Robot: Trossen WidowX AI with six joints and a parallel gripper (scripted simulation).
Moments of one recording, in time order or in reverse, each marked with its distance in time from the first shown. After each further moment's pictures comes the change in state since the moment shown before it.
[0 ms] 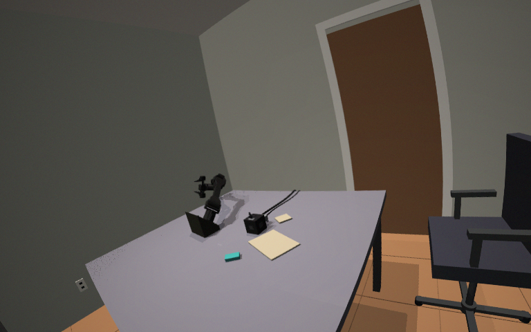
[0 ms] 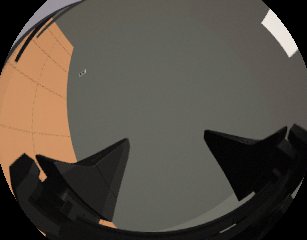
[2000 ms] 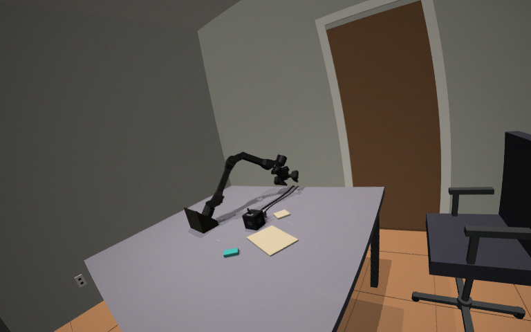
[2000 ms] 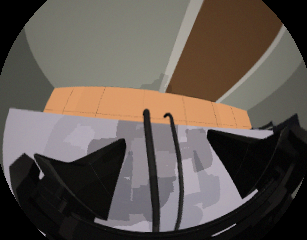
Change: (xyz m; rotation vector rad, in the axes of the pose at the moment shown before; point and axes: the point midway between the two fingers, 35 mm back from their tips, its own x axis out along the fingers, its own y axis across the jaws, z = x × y) arm -0.790 -0.042 0.120 1.210 2.118 -1.069
